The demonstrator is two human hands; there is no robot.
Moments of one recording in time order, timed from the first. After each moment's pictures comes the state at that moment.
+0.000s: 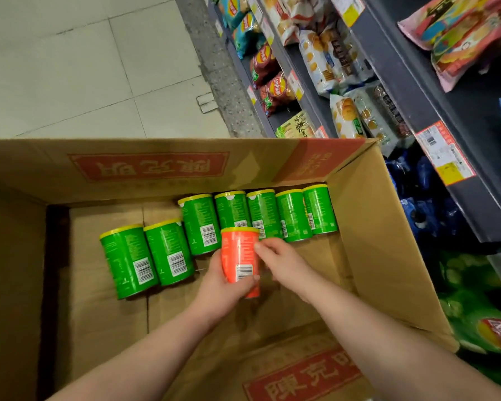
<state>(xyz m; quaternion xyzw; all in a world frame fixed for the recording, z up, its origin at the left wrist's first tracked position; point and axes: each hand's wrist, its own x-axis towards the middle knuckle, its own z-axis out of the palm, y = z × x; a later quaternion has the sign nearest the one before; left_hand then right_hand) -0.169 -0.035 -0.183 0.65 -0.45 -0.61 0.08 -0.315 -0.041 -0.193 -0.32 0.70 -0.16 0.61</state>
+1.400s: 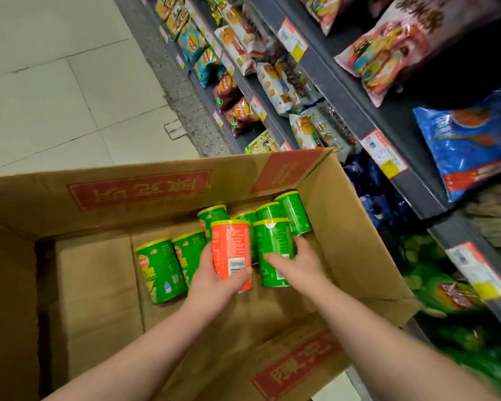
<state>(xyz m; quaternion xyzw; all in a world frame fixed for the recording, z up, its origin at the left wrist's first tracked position) -0.158 -0.051 -0.152 0.61 -0.52 -0.59 0.10 -0.322 -0.020 -0.140 -0.23 0.83 -0.21 0.46</state>
